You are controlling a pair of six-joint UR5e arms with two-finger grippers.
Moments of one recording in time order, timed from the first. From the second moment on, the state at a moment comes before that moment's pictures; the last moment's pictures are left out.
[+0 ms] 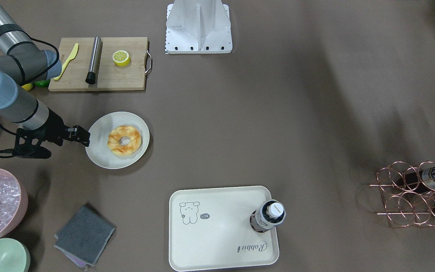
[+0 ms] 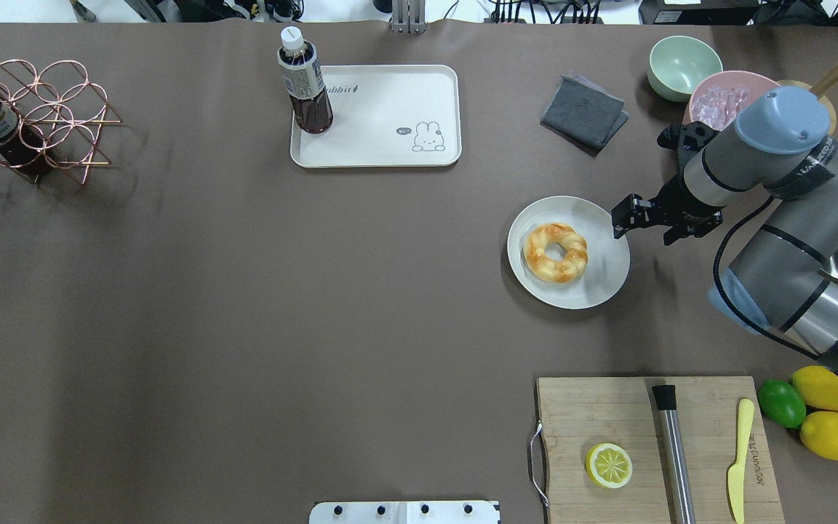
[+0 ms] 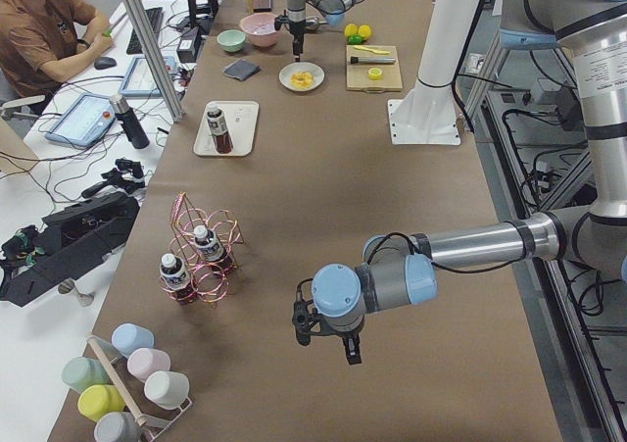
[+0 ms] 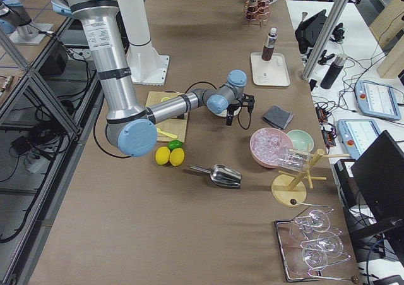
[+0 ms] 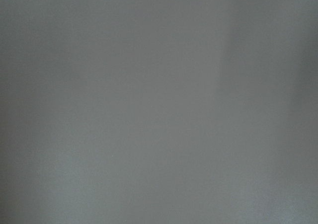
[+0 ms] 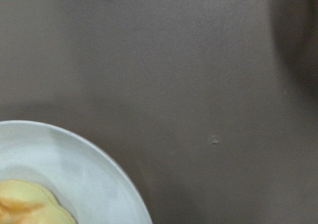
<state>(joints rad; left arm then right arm) -1.61 -1.26 -1.71 -1.48 -2.42 0.06 0.86 -1.30 1.58 -1.19 2.20 1.03</state>
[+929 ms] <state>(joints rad) -1.61 -1.26 -1.71 -1.48 -2.42 0.06 0.81 -1.27 1.57 -1.19 2.16 1.04</state>
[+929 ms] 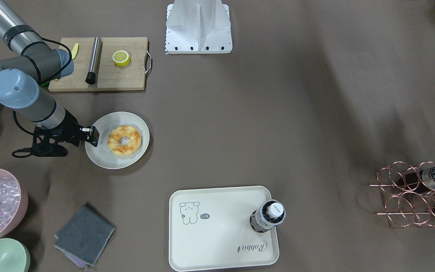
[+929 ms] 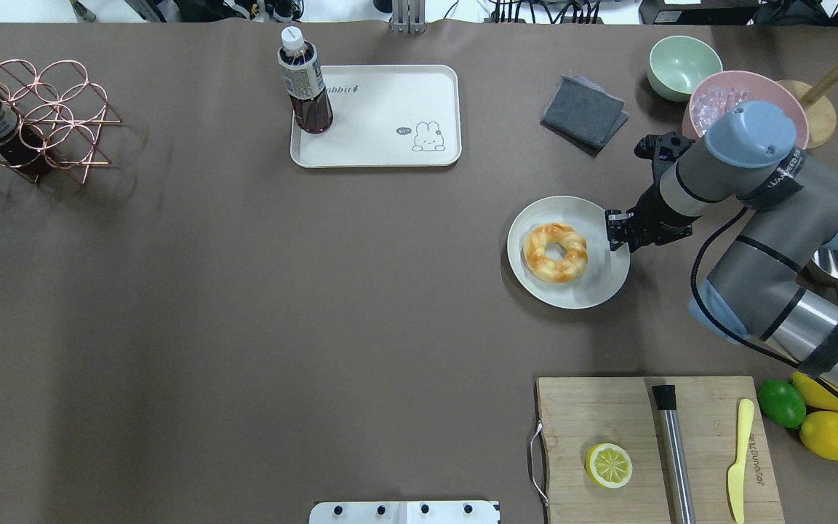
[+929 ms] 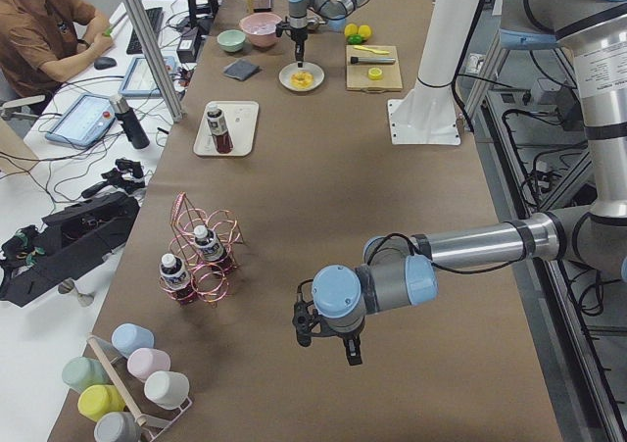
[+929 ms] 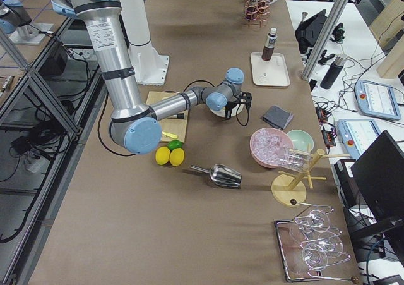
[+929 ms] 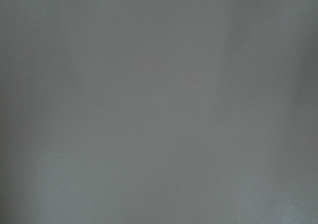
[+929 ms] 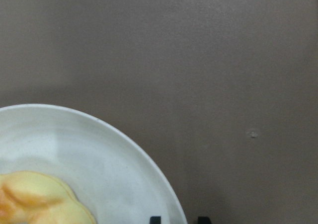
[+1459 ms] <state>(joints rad) -1.61 -1.26 -1.71 -1.48 -2.42 0.06 0.82 -1.27 1.57 -1.19 2.17 1.04</state>
